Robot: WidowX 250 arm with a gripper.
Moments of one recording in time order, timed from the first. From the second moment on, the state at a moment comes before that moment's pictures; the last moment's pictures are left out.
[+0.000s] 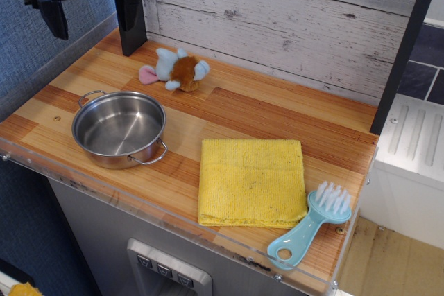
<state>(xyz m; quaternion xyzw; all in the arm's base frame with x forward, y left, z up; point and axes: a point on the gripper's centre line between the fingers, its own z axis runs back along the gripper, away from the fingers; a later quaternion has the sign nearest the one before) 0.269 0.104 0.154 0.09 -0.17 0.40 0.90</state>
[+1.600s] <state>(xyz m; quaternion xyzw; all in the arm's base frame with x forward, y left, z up) 0.378 0.135 0.051 0.04 -0.18 0.30 0.94</state>
